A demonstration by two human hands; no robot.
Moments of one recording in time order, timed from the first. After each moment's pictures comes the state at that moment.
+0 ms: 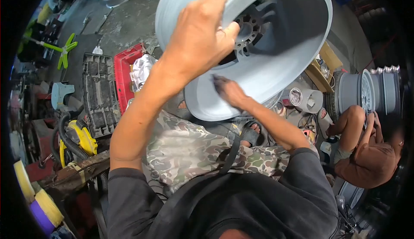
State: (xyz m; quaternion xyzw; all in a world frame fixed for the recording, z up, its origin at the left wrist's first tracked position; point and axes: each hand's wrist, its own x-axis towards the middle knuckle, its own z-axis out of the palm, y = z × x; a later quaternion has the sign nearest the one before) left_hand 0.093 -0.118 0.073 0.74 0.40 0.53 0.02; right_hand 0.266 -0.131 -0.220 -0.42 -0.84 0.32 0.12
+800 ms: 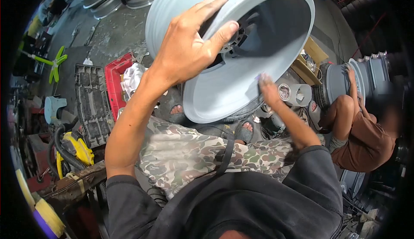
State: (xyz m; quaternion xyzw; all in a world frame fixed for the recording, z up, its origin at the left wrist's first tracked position) left_hand 0.088 -0.124 0.067 0.76 0.39 0.50 0.12; right_hand 0.472 -0.132 -0.227 -0.49 -0.86 -0.15 -0.07
